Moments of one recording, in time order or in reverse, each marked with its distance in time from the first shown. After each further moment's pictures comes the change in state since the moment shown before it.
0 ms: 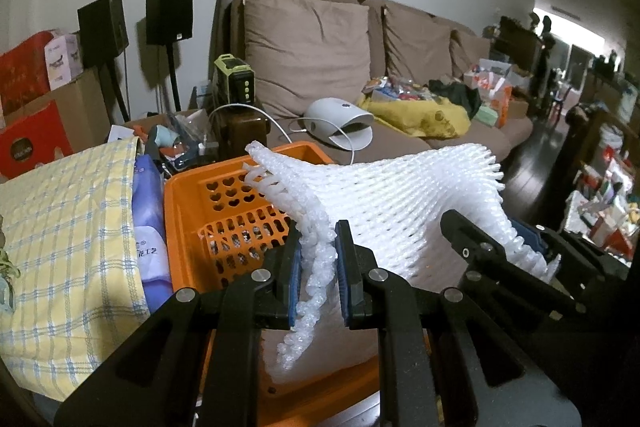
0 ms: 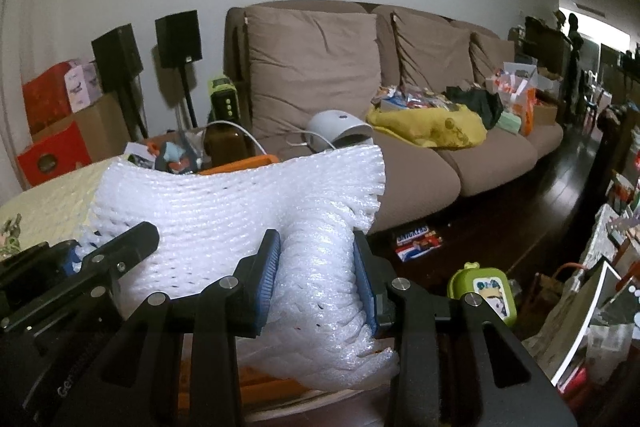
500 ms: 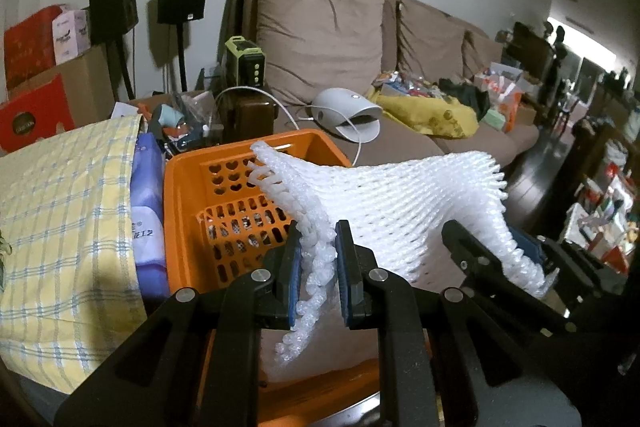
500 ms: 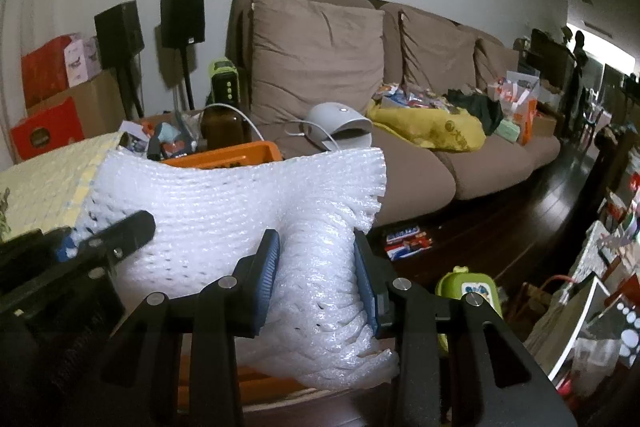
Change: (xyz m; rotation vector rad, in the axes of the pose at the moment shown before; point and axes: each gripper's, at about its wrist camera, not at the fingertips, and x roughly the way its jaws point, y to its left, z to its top) left arm 0.009 0.007 -0.002 -0.066 0.036 -0.008; right arm 0.011 0.006 -0.005 -0.077 0.029 -0.028
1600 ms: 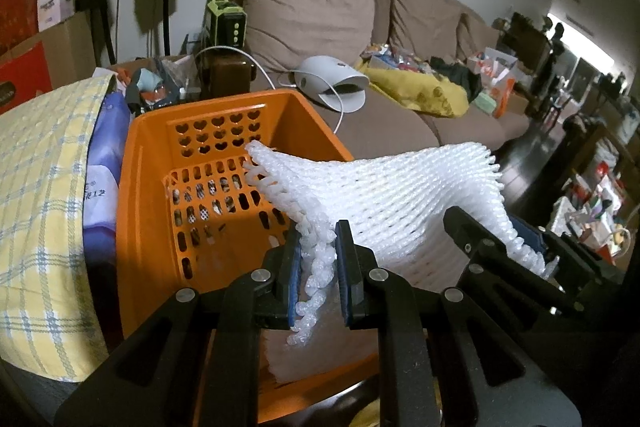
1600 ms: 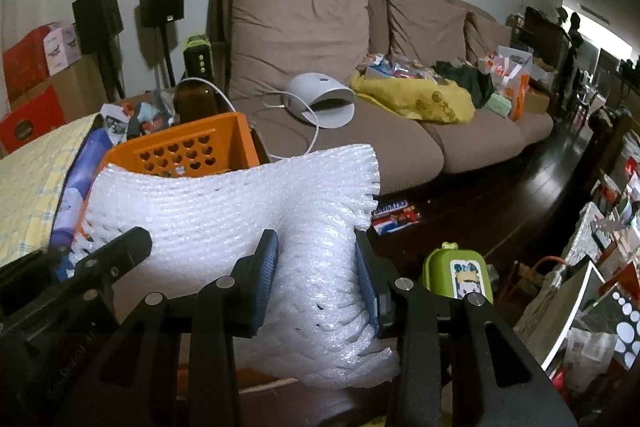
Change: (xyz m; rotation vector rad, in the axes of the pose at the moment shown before) left arm 0.032 -0.018 -0.017 -0.043 0.105 -0.053; right arm 0.020 -0.029 -0.009 0.038 0.101 -0.021
